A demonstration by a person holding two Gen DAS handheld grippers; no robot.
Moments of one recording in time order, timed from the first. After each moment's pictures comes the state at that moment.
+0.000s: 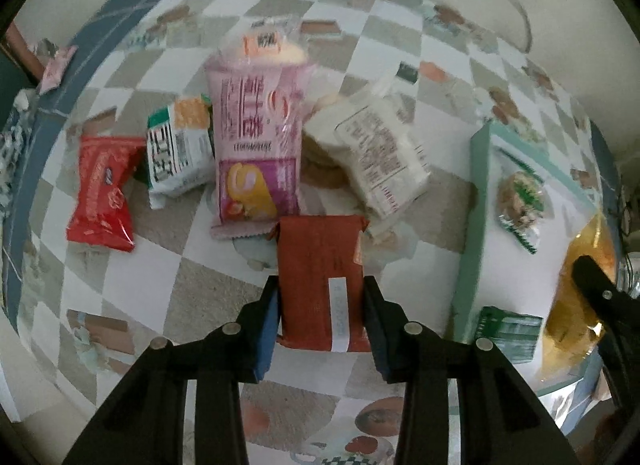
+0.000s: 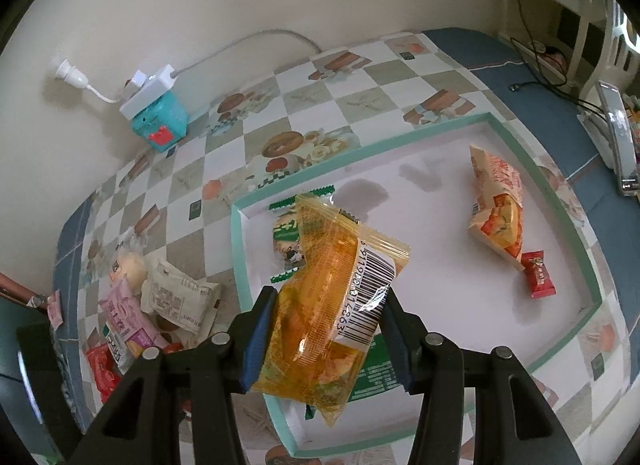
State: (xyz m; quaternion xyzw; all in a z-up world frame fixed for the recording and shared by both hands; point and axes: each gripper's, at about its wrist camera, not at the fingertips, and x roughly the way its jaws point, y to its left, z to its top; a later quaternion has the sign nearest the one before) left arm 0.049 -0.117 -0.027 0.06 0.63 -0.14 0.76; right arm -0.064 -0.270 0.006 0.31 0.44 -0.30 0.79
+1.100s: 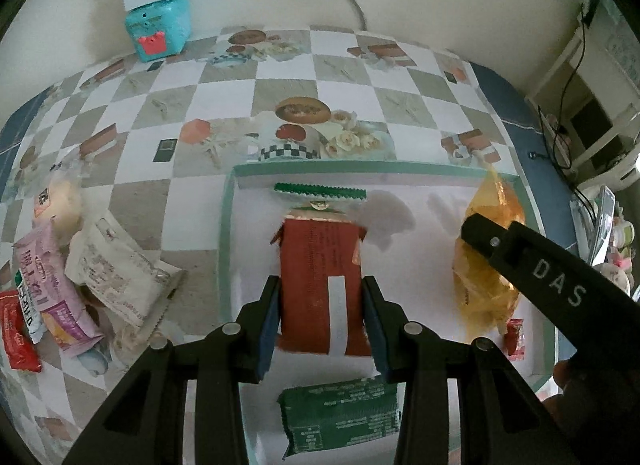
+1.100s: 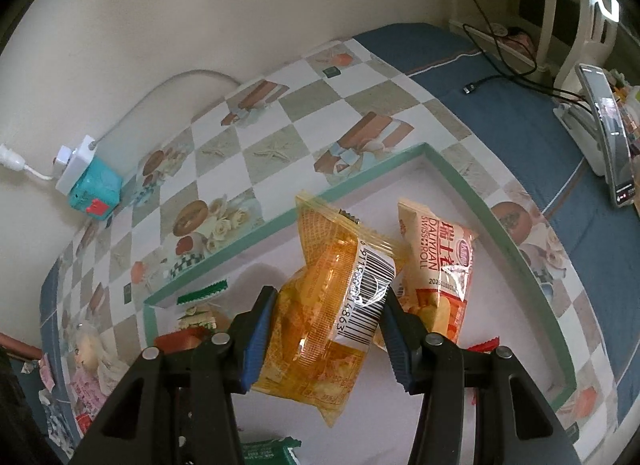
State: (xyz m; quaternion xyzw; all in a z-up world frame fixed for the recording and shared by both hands) left arm 0.018 -0.268 -0.018 0.13 0.56 -0.31 0.76; right arm -0.071 -0.378 -0.018 0.34 0.42 -0.35 0.76
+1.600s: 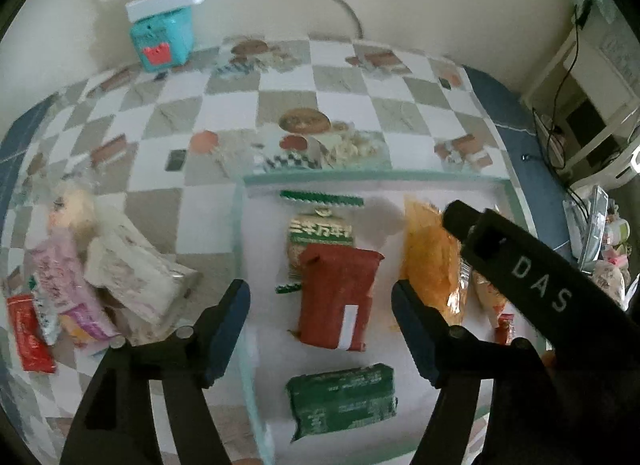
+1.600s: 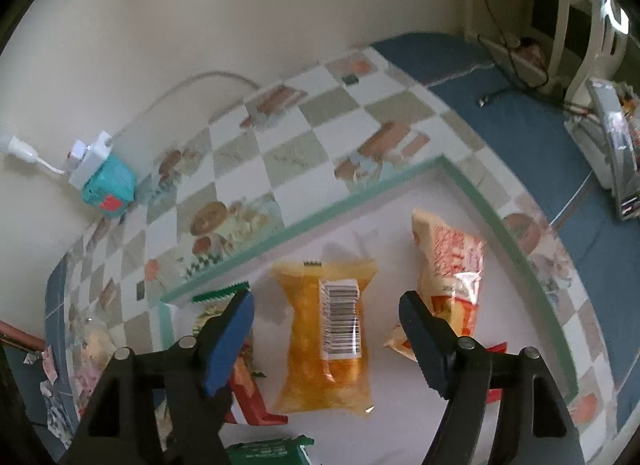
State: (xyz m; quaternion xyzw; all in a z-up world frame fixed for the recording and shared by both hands) left arm 0.020 -0.257 0.007 0.13 0.55 -0.31 0.76; right arm -0.069 -0.371 0.000 0.33 0.41 -0.34 0.78
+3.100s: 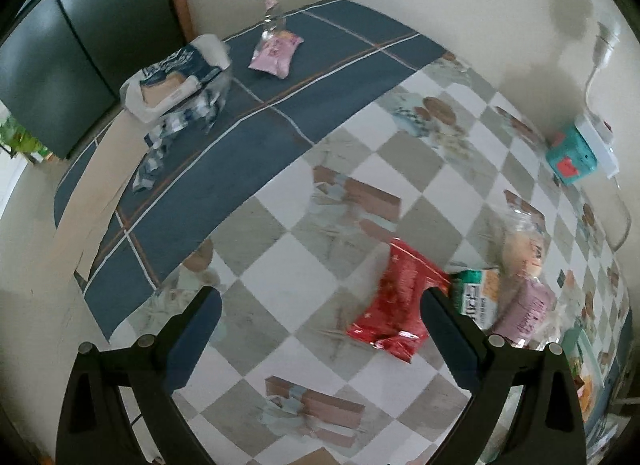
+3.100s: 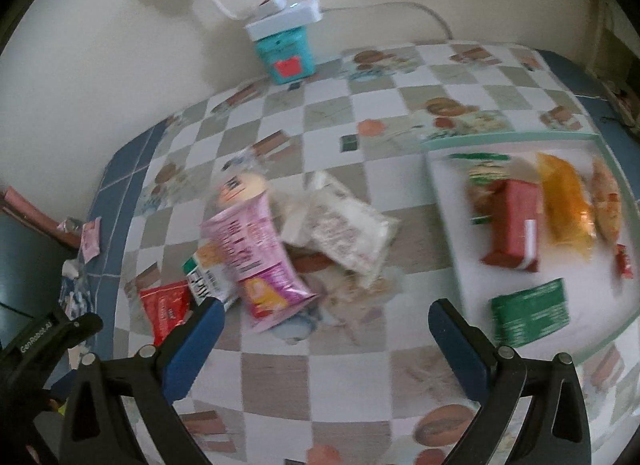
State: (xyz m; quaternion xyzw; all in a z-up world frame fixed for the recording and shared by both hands) left arm 0.135 0.110 0.021 -0.08 0.58 0.06 0.81; right arm 0.020 -0.122 0.001 0.25 0.48 -0.19 0.82
